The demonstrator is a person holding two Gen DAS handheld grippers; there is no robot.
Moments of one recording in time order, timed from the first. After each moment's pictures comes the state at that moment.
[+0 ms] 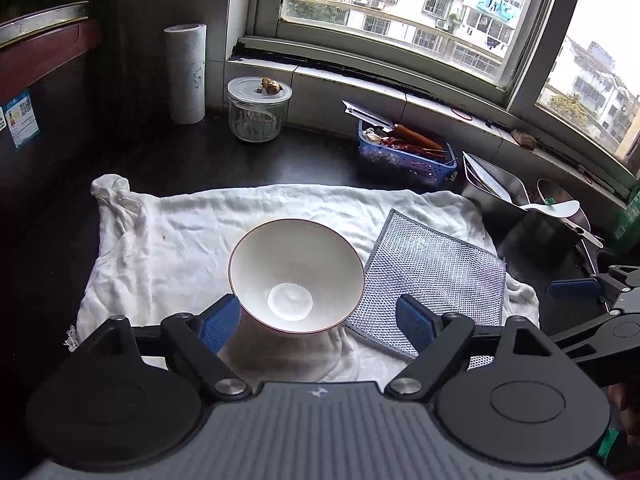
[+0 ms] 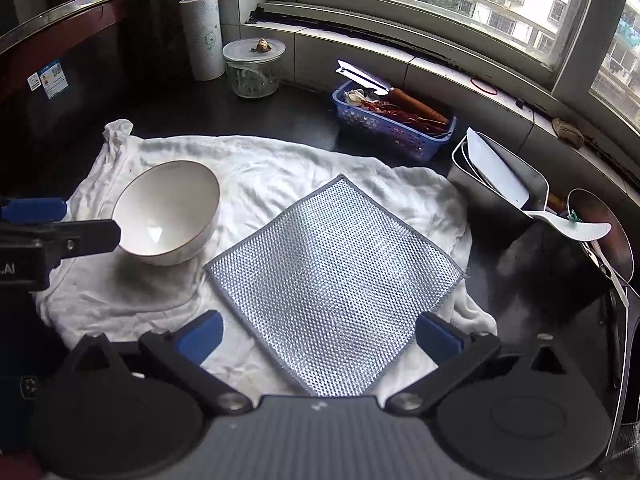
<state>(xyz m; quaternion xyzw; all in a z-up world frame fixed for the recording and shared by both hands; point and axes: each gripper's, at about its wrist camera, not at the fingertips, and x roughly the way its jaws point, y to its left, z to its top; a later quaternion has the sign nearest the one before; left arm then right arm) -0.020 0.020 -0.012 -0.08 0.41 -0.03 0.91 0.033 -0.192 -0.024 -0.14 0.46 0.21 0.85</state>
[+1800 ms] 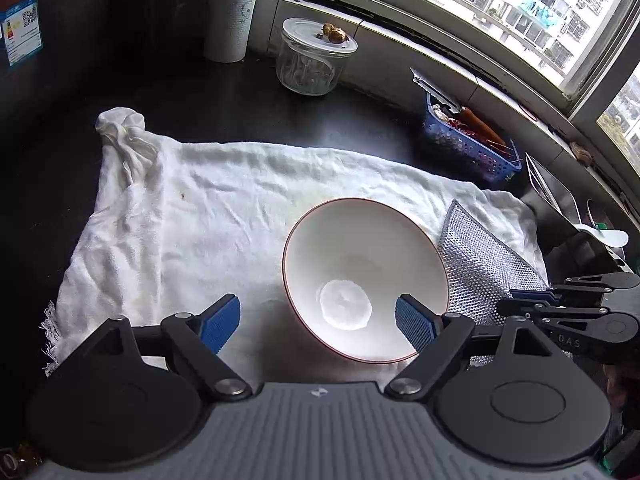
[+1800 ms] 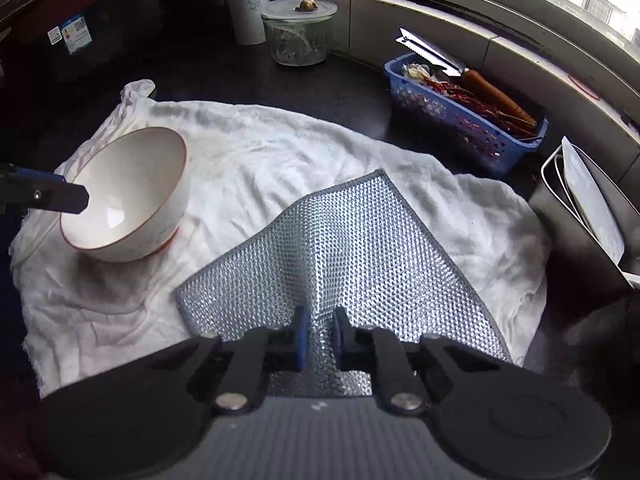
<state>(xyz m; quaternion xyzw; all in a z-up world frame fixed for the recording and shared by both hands) 0.028 0.067 -0.064 -0.15 0.46 0.00 0.87 0.119 -0.192 -0.090 -0.16 0.46 0.33 0.81</state>
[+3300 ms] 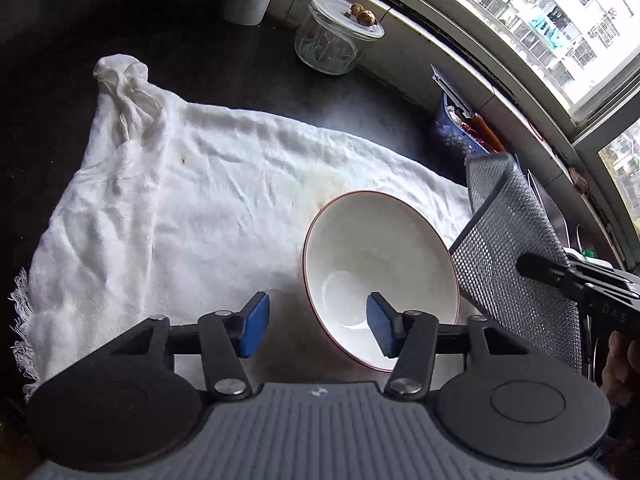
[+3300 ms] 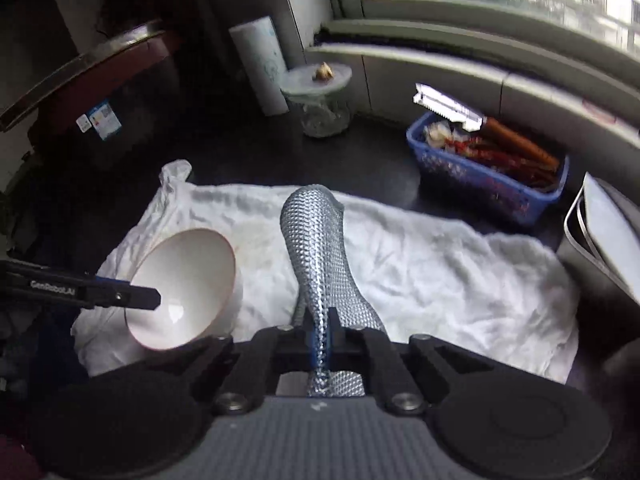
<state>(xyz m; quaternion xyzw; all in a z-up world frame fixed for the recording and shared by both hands) 0.039 0.091 -0.090 -0.24 0.49 -0.02 0.84 0.131 -0.190 -0.051 -0.06 0.41 0.38 0.83</state>
